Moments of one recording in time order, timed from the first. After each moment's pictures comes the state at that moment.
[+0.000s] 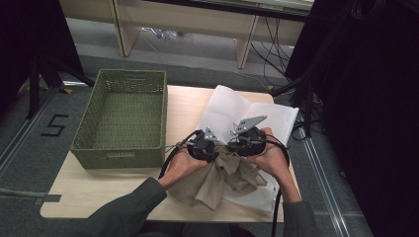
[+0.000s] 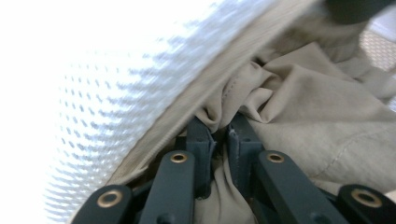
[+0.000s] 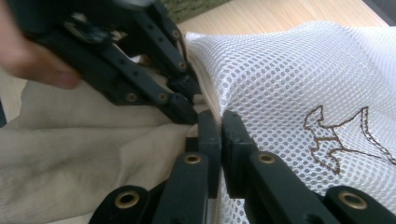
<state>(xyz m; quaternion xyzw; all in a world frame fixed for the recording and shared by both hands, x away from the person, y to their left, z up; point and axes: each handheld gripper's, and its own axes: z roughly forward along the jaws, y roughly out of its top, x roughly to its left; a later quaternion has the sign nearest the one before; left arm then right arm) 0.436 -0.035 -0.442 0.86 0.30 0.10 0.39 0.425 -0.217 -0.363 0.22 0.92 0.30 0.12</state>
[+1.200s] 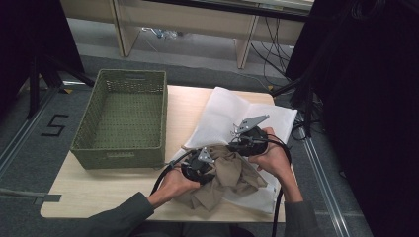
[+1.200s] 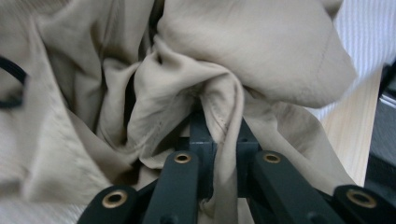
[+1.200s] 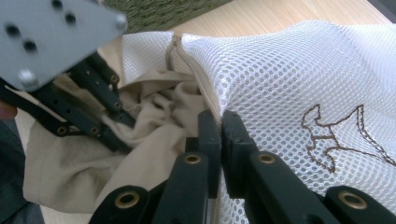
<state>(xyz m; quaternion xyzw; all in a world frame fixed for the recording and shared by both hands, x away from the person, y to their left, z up) 0.391 -0.024 -0.457 0.89 0.26 0.05 0.38 0.425 -0.221 -0.359 0.23 0.92 0.31 0.12</state>
